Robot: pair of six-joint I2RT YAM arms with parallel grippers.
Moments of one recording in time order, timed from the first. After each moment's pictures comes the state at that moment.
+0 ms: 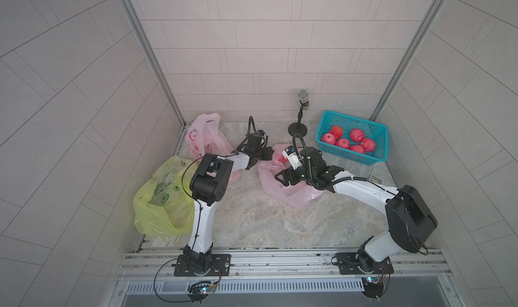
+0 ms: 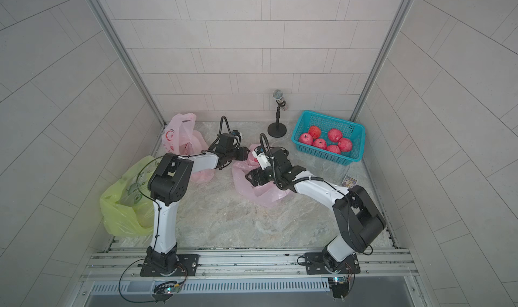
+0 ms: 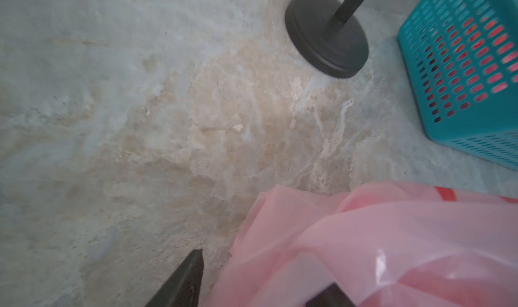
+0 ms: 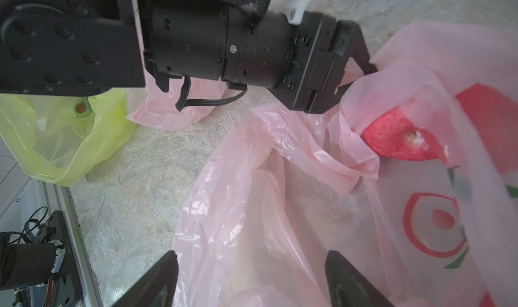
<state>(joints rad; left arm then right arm) -0.40 2.17 1.37 0.07 0.20 -0.30 0.58 1.55 0.98 -0.12 -0.33 0.23</state>
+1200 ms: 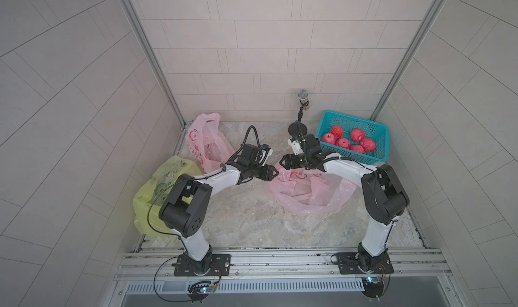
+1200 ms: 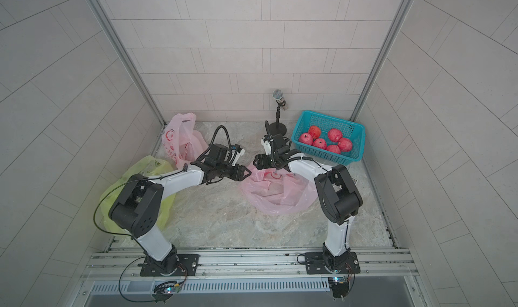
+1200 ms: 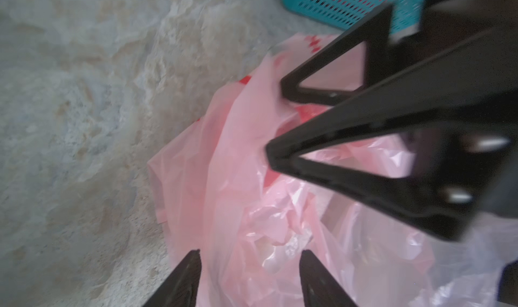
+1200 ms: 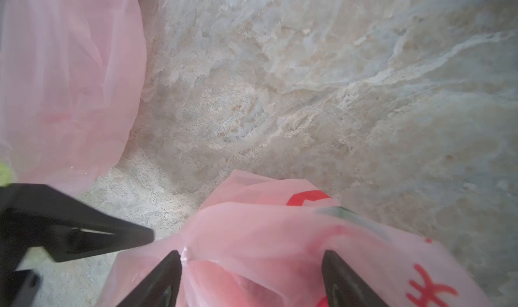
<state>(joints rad) -0.47 1.69 1.00 -0.10 0.49 -0.19 0.44 1.85 1.27 -0.27 -0.27 0.29</state>
